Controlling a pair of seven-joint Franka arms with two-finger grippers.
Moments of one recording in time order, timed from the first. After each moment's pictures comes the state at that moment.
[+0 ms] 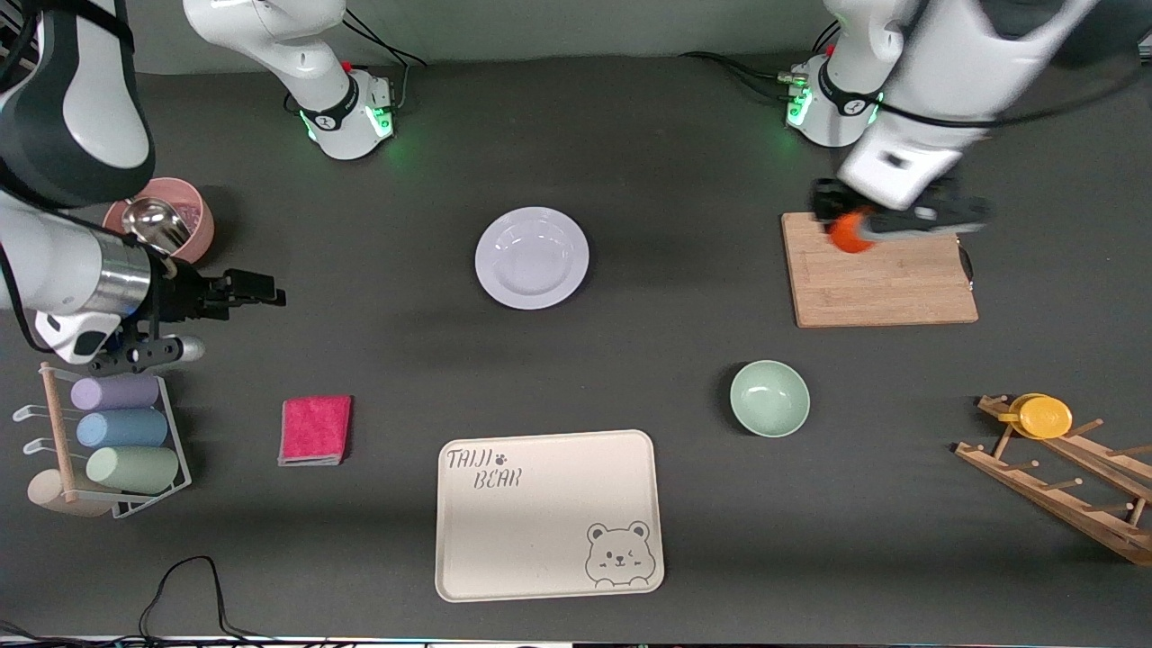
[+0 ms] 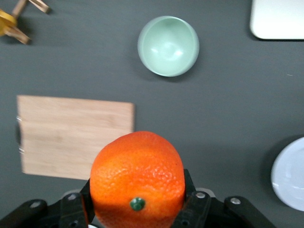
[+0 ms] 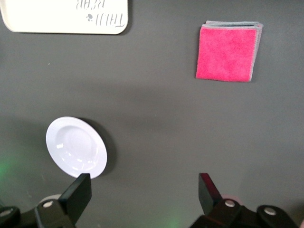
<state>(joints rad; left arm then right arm) -0.02 -0.16 -0.47 -1.95 -0.03 1.76 -0.58 0.14 0.21 -0.11 -1.59 0.25 1.59 -0.09</state>
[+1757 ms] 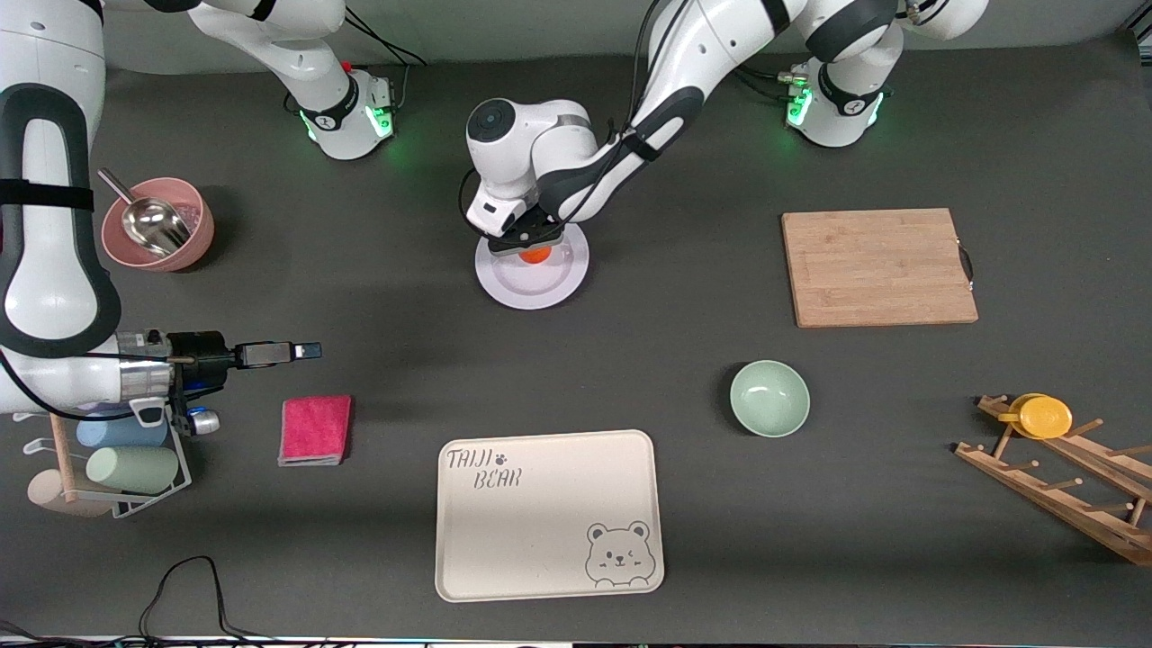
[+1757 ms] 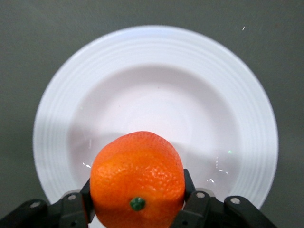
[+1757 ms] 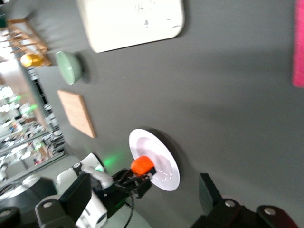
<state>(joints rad) -0.75 0.81 -0.47 -1.51 0.44 2.19 -1.55 -0.02 0.46 -0.11 -1.63 0.80 1.57 -0.32</state>
